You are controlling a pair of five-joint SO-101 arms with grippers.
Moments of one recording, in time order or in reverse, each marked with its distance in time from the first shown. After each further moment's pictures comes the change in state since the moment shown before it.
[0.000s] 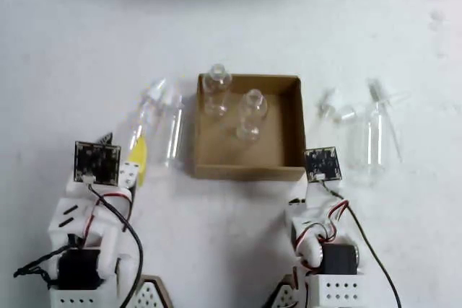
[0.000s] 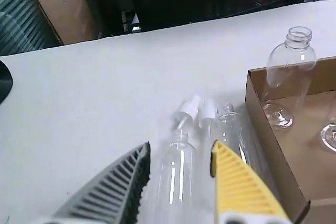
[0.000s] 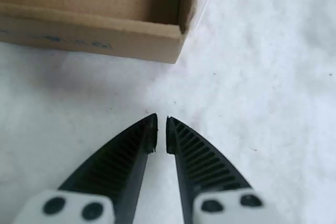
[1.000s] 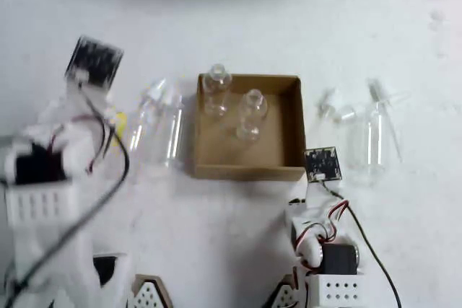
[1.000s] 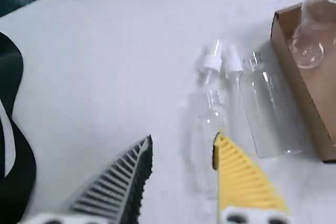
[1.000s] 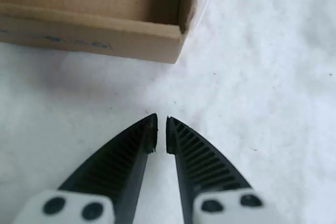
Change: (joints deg) left arm -5.0 60.4 -52.3 16.6 -14.2; right arm 0.0 0.0 0.0 0.0 0.0
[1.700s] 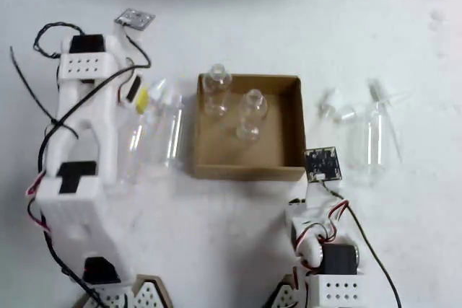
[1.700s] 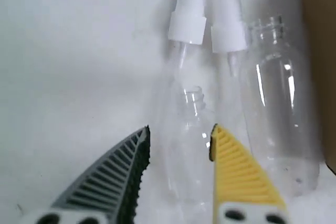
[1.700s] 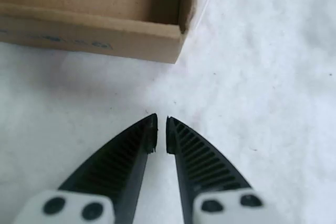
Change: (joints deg) left arm 1.9 69.1 -49.8 14.1 2.1; right arm 0.0 0.0 0.0 0.0 0.0
